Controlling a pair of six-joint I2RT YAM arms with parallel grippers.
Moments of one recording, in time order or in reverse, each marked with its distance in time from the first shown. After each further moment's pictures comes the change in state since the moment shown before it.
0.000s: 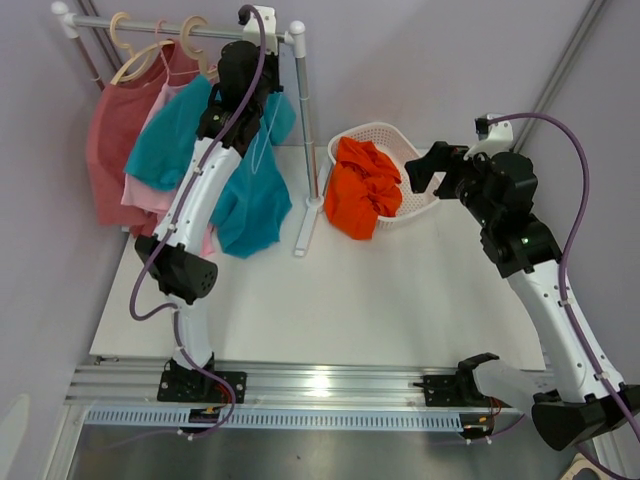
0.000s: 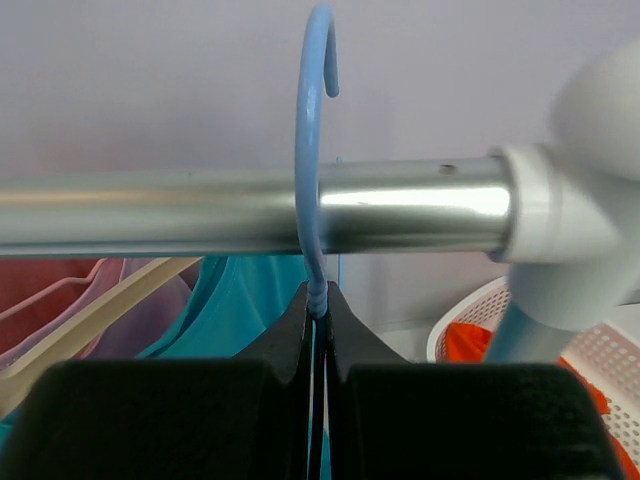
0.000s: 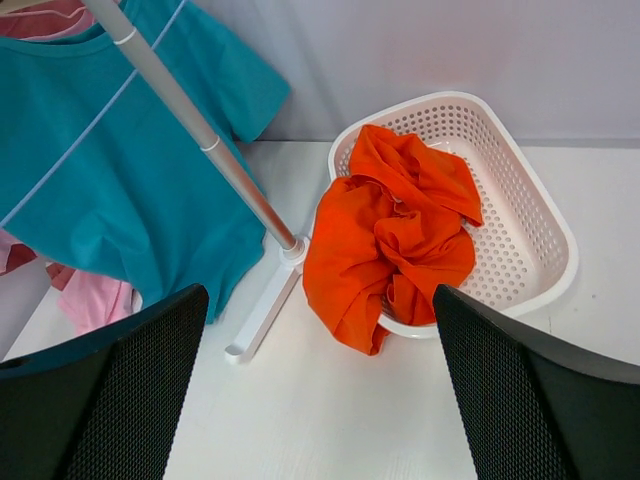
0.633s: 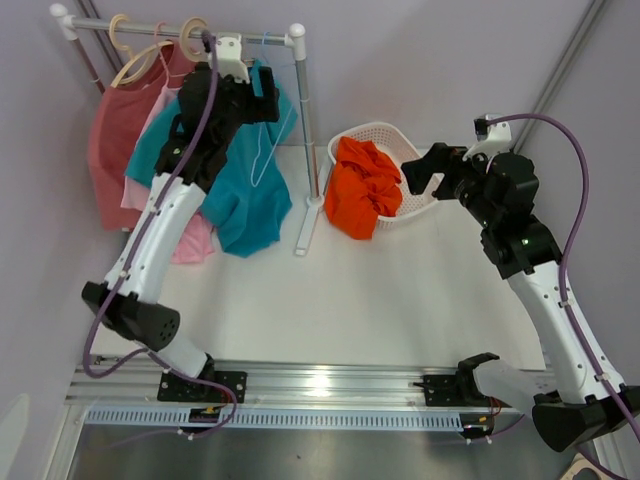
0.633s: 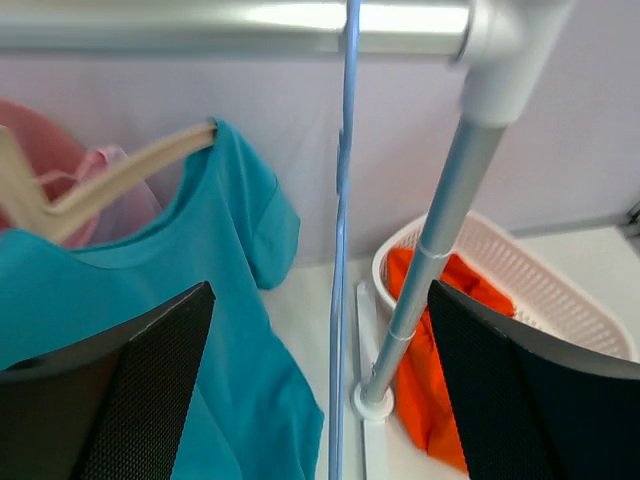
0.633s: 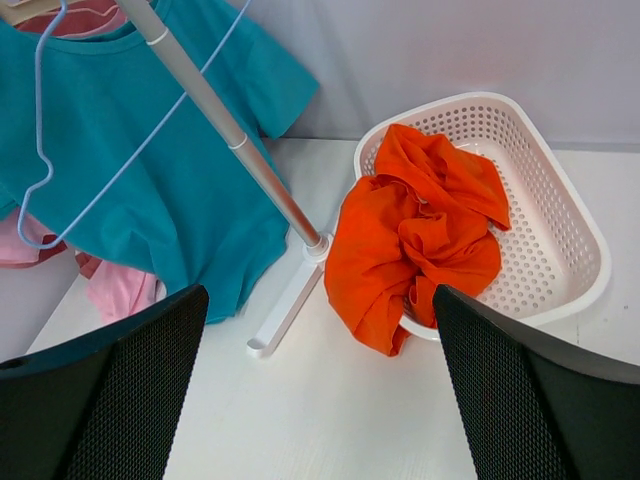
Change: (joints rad) left arm 0.028 -0.373 -0.456 -0.010 0.130 -0.136; right arm 0.000 -0.010 -0.010 0.021 -0.059 0.016
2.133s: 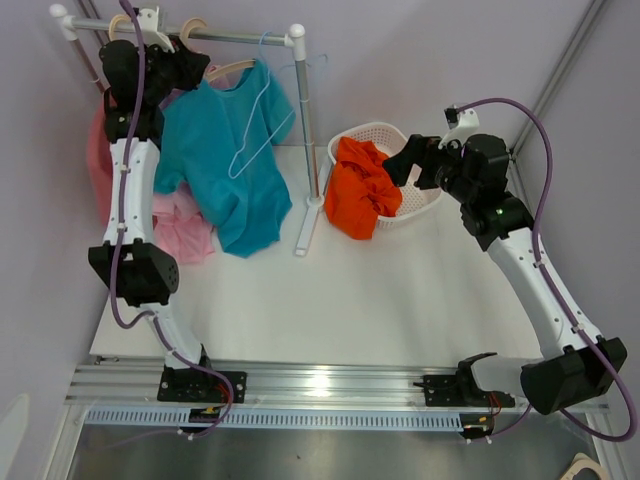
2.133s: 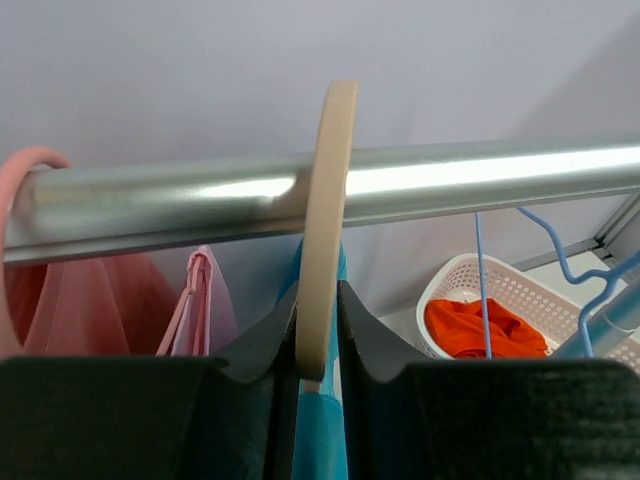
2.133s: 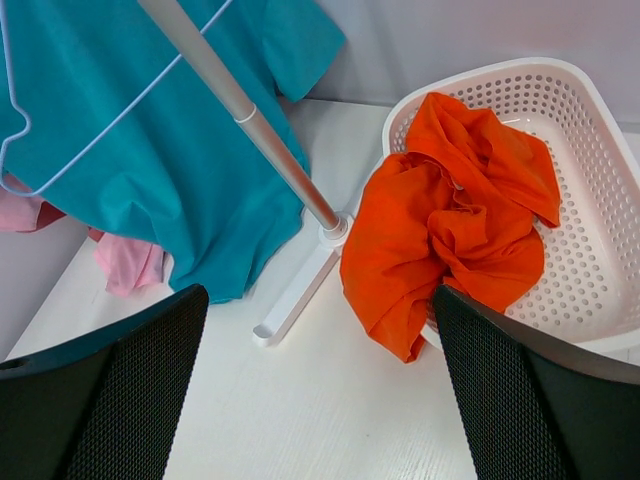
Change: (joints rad) left arm 0.457 0.262 0.261 0.150 0.650 -0.080; right arm -0.011 0.187 0.047 0.055 -0.128 -0.012
